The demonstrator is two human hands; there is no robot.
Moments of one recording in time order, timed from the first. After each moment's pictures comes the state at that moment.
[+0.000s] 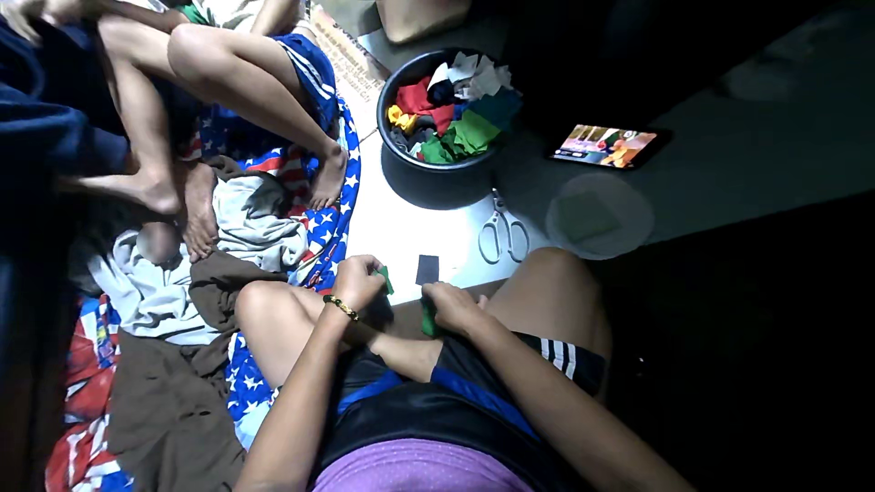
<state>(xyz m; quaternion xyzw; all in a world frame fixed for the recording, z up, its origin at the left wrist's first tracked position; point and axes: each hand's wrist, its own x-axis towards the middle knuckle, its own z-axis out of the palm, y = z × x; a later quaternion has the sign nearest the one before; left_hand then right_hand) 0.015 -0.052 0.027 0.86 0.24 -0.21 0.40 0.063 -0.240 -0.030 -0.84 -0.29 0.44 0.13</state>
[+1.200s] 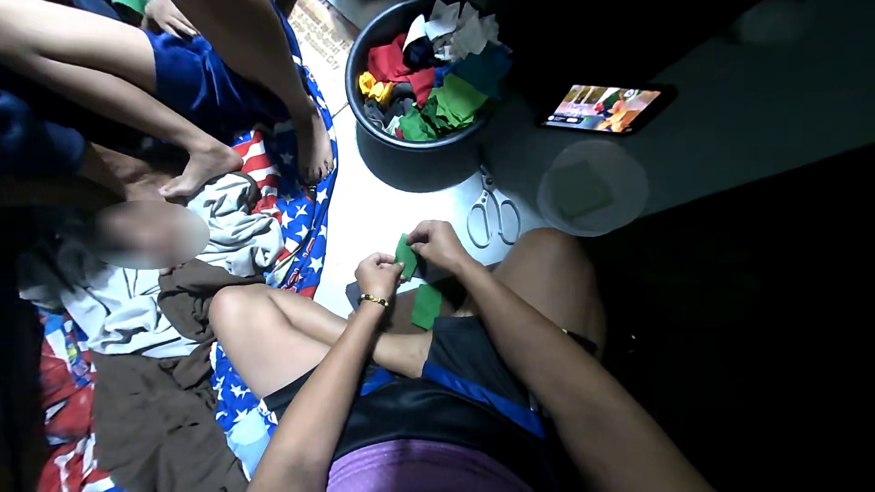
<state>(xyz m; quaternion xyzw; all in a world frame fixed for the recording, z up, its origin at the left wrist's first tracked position) 0.038 -0.109 -0.066 0.70 0.42 -0.14 0.56 0.132 -0.232 -0.080 -0.83 -0.21 0.29 0.42</state>
